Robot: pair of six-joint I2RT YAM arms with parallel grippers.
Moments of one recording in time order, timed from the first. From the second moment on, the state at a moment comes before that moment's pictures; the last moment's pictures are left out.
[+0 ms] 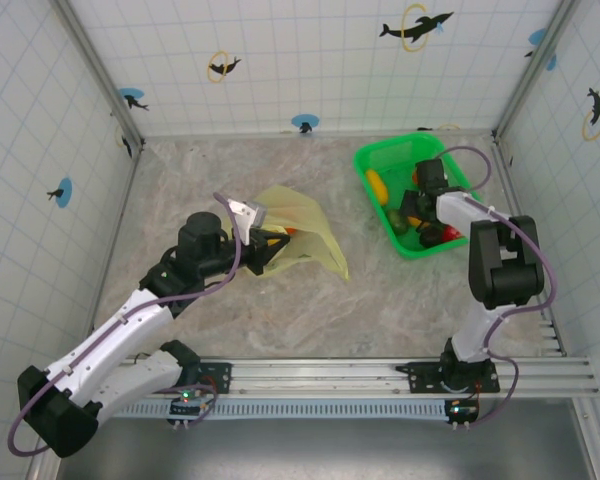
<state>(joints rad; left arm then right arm) -0.64 0.90 0.75 -0.21 0.44 -0.32 0.15 1.80 1.13 -0.36 0.16 0.36</state>
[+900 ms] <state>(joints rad) -0.64 0.86 0.76 -0.26 0.32 -0.39 0.22 1.20 0.91 -0.21 -0.08 0.45</state>
